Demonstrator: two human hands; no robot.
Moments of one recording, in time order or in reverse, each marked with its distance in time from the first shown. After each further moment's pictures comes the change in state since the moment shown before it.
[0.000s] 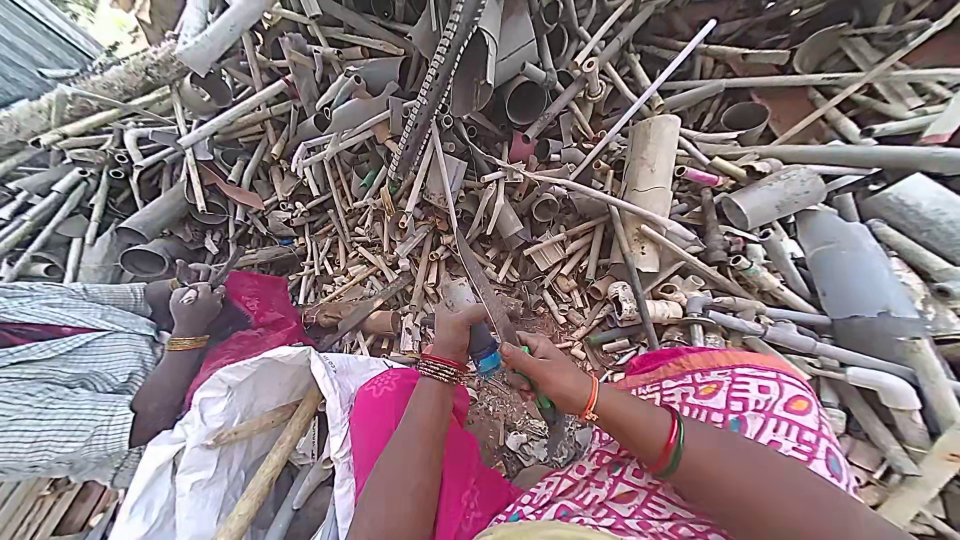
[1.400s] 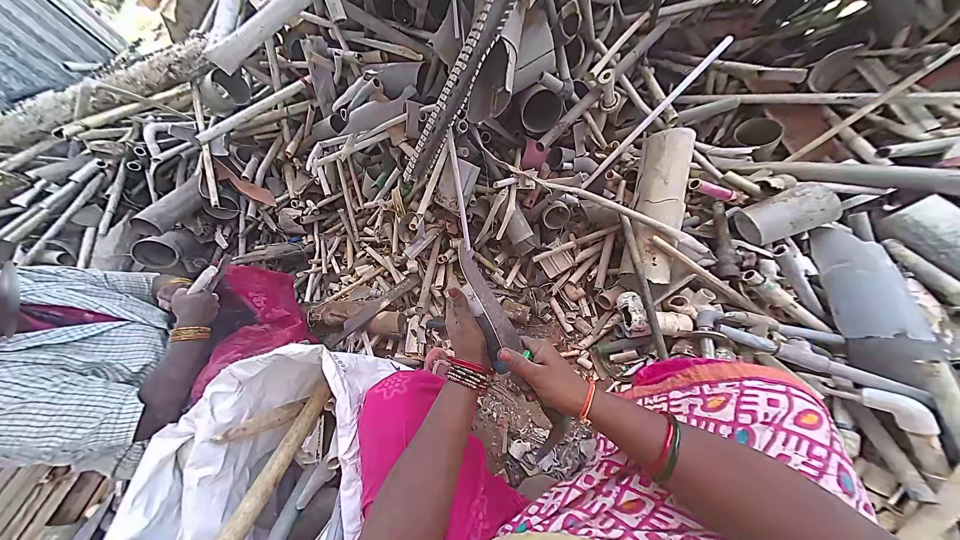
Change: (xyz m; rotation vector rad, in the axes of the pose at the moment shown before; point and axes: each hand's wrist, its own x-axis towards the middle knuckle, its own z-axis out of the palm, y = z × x) left_hand 0.011 -0.016 0.009 -0.035 0.244 0.138; right_hand 0.021 0.012 0.004 -0.227 0.092 0.005
